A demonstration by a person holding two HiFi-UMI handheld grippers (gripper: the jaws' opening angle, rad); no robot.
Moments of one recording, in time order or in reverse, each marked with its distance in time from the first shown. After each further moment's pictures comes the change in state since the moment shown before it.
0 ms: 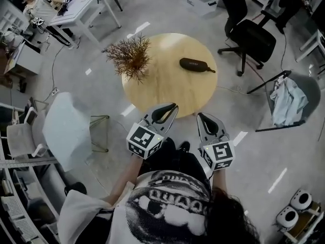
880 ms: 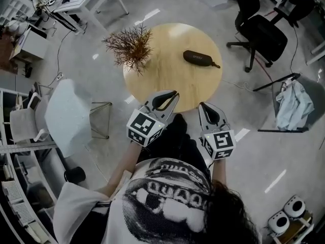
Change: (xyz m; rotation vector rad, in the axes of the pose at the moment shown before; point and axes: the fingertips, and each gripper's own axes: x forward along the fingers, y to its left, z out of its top) left arm 0.040 0.016 -0.005 0.024 0.074 0.061; right arm 0.028 -0.042 -0.017 0.032 0.030 0.066
